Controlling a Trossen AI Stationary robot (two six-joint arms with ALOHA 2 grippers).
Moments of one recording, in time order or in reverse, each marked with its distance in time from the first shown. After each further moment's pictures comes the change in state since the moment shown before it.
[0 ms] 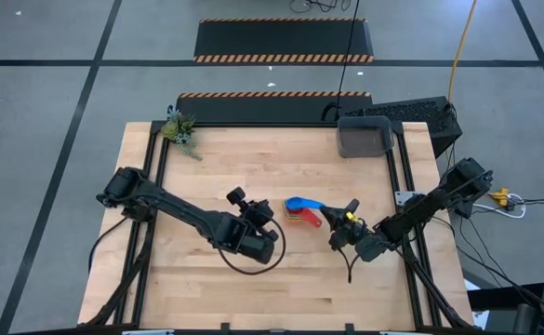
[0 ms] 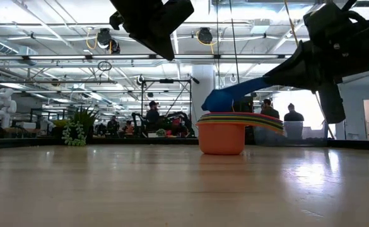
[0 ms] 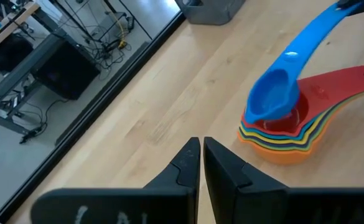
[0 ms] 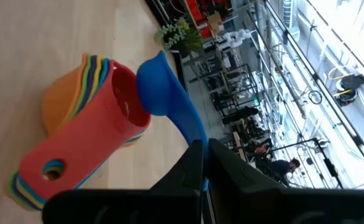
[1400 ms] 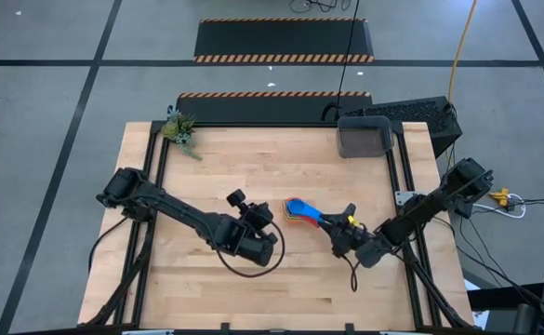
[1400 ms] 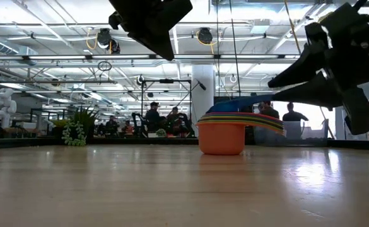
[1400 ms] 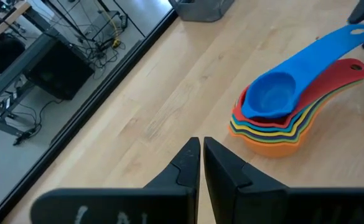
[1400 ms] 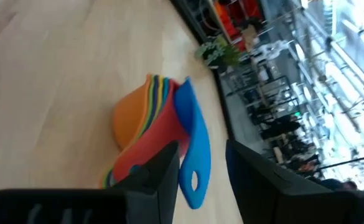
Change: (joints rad) left arm -0.017 0.000 0.000 -0.002 0.020 0.002; right arm 0.043 -0.001 -0.001 -0.127 -0.132 0.203
